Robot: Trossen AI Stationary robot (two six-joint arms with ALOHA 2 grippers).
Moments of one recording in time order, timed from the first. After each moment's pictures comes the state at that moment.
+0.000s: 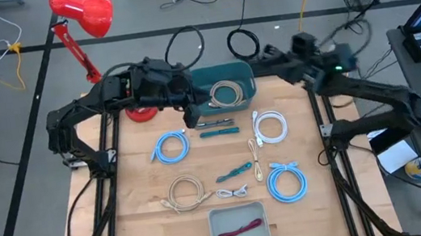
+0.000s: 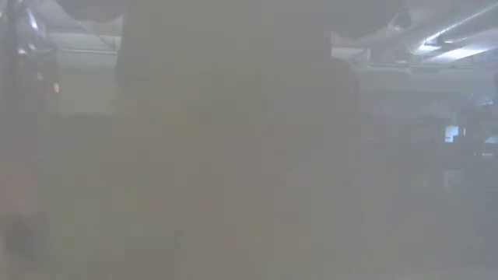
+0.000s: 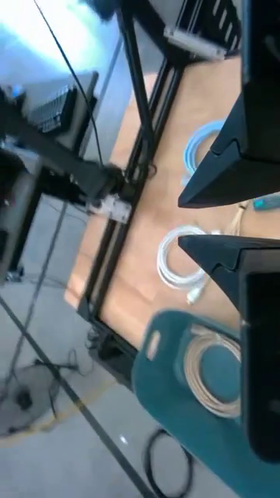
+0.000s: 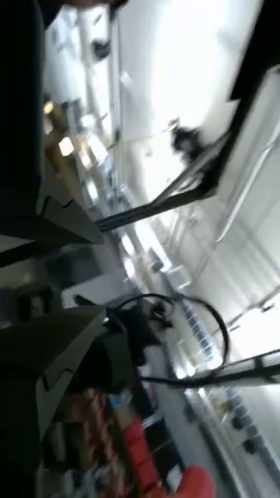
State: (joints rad) left arm 0.12 1.60 2.01 -0.88 -0.08 -0.23; right arm -0.50 1.10 0.97 0.92 -0.70 0.95
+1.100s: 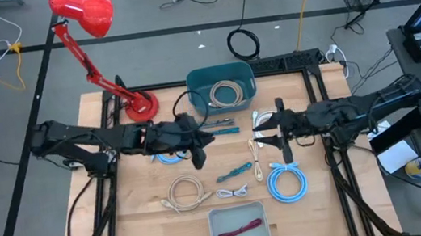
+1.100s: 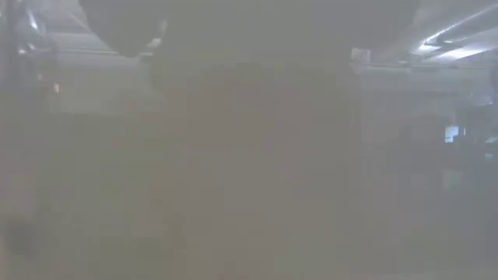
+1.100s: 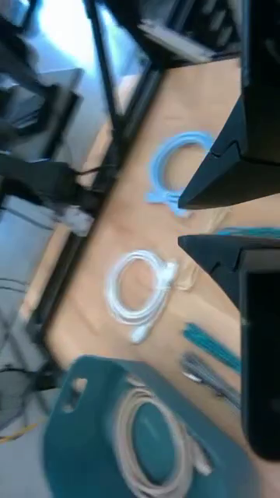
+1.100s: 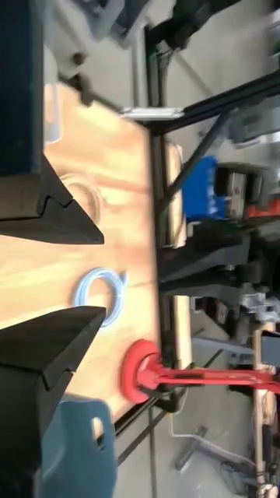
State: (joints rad) left arm -0.13 1.41 1.25 -0.33 -0.30 -0.47; right arm 0.24 0.98 0.97 -0.25 0.26 0.13
